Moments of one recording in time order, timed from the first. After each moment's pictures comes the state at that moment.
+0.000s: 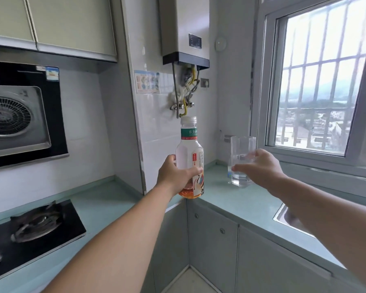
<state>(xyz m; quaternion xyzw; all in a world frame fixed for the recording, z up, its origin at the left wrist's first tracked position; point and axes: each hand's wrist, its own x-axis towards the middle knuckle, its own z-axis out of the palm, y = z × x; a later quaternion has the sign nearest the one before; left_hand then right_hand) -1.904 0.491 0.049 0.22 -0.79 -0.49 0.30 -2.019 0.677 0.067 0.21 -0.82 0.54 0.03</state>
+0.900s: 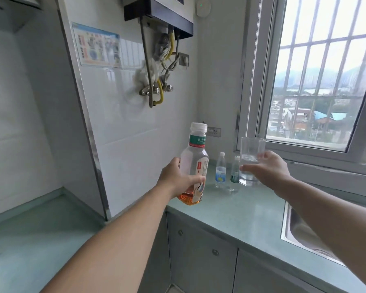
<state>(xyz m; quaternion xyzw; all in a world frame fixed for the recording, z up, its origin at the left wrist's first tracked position) -2.165 0.316 0.003 0.14 -0.87 -0.44 0.18 -2.251 0.538 0.027 0.08 -0.84 0.53 0.07</state>
